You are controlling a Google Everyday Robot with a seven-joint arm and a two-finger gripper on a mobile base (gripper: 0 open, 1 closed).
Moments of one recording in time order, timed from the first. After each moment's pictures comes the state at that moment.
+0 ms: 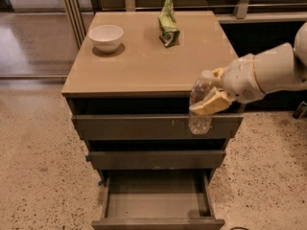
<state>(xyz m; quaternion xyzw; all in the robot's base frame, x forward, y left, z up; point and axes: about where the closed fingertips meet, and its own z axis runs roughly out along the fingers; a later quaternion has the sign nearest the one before) 0.528 -0.124 0.868 -0.59 0.69 0.16 0.39</state>
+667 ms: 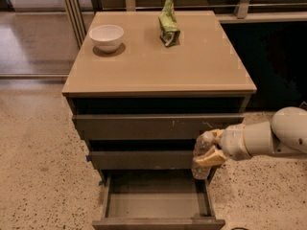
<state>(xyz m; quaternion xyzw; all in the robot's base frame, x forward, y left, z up) 0.496 -0.158 0.673 -0.55 0.72 0.20 0.36</state>
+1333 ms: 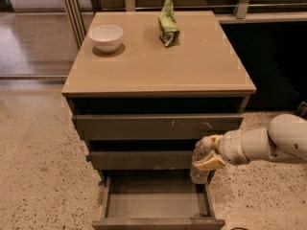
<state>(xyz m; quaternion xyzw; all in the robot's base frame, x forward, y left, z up) 0.493 -0.157 0.648 -0.55 0.73 0.22 0.36</state>
